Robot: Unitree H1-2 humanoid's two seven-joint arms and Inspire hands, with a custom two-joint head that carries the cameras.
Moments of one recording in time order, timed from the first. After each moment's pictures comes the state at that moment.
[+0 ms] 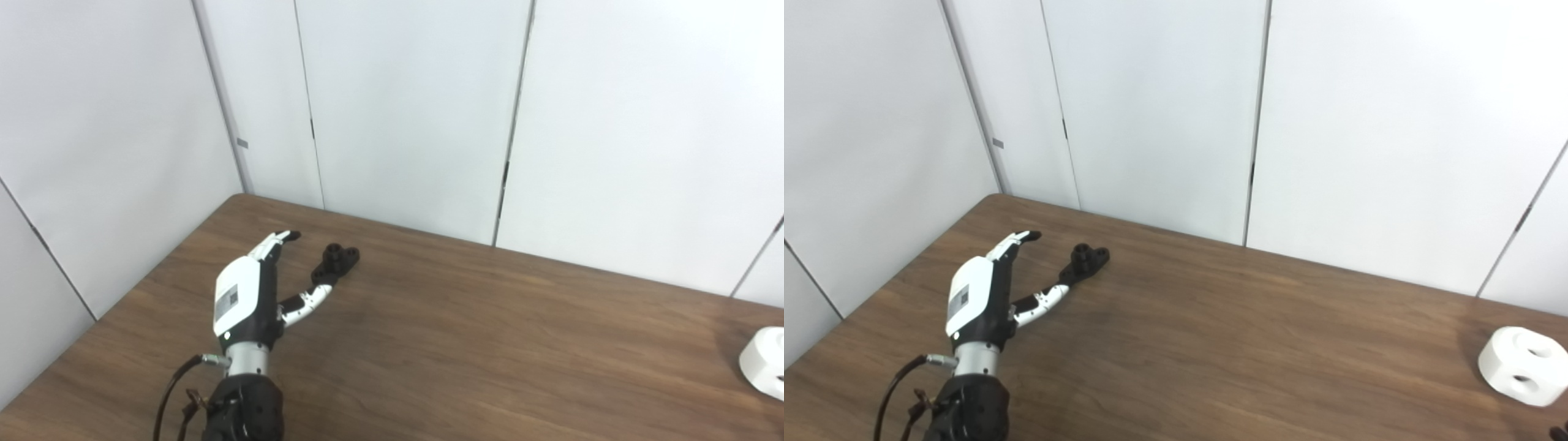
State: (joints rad) left arm -0.04 0.21 0.18 -0.32 0.75 0.39 0.15; right arm 0.12 -0.31 -0.22 -0.02 0.22 -0.17 0.21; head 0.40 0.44
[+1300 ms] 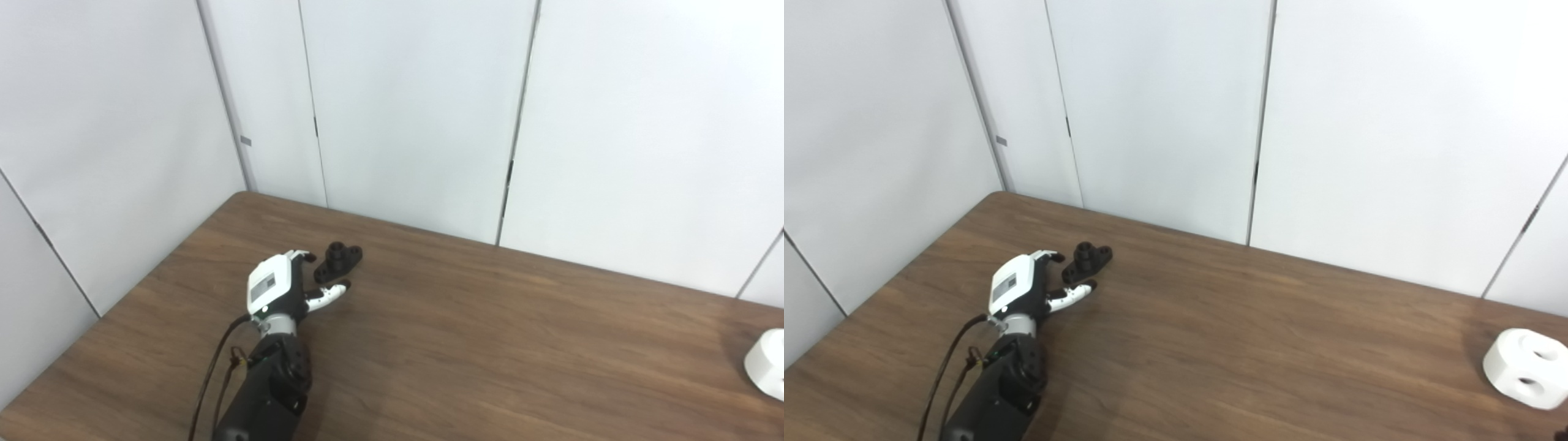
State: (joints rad) left arm -0.28 0.29 0.06 0.22 0.70 0.46 0.25; right arm 0.14 -0.30 -0.22 -0.04 0.21 -0.16 0.21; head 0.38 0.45
